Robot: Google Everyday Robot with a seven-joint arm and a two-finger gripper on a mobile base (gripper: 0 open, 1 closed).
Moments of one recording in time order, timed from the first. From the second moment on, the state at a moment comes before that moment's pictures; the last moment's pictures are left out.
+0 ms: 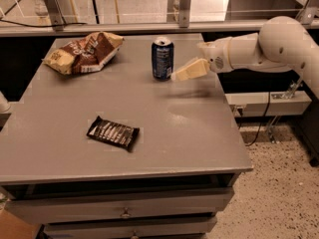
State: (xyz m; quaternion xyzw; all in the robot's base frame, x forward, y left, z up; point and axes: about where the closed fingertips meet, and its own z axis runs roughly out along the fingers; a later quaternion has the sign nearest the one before) arm 0.700 -0.094 0.861 -0.42 0.73 0.26 0.47
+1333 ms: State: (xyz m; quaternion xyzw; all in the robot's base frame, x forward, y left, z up) arm 0.731 -0.035 0.869 -0.41 0.68 0.34 0.51
